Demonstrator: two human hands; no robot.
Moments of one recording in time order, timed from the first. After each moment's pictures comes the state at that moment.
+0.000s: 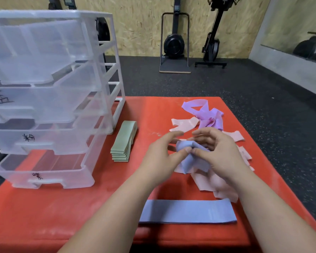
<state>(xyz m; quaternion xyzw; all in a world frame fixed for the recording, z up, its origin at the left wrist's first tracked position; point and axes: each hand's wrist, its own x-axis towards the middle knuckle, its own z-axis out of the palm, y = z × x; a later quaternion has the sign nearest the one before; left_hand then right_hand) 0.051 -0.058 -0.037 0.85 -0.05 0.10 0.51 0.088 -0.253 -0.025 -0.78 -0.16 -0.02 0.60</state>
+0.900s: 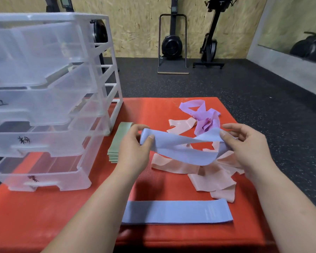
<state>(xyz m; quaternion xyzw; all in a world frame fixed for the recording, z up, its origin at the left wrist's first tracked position) 0.065 -0.015 -0.042 0.81 0.08 0.25 0.52 0.111 -0.310 -0.021 -0.77 -0.02 -0.14 0.62</state>
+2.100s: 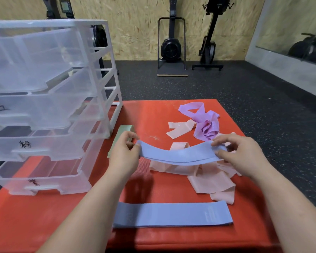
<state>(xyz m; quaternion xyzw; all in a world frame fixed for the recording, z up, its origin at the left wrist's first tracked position) 0.065 0.011 -0.056 0.81 0.16 0.19 0.54 0.111 -0.325 -0.028 -0.90 -0.12 -0.08 0.42</state>
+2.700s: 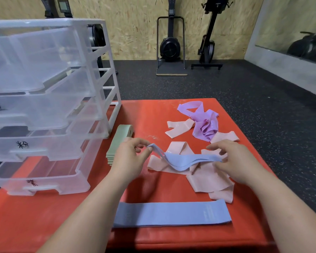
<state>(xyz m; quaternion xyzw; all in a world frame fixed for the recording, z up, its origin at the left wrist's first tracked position) 0.059 0.000 -0.052 0.88 0.05 0.19 0.44 0.109 -0.326 -0.041 -0.95 -0.15 -0.02 0.27</state>
